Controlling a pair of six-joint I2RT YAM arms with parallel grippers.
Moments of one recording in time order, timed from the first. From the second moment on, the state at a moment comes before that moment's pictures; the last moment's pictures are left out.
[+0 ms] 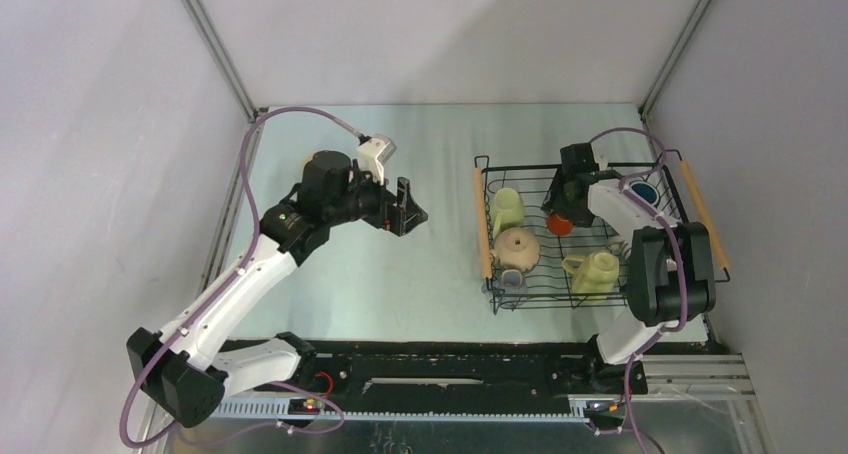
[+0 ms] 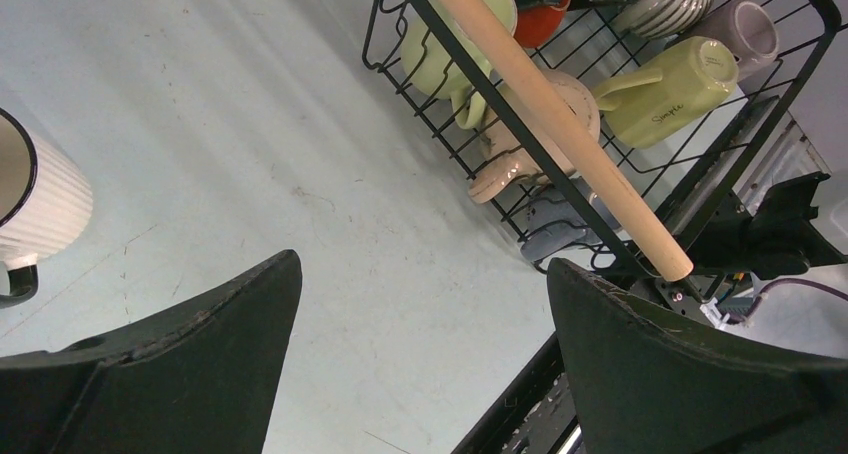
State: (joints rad) left arm -0.56 1.10 1.08 -0.44 0.32 -0.23; right arm 0.12 1.63 1.08 -0.53 0.21 0.52
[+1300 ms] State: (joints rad) left arm -0.56 1.16 1.08 -0.40 0.41 -0.38; right arm 0.12 1.44 1.08 -0.66 0.13 0.51
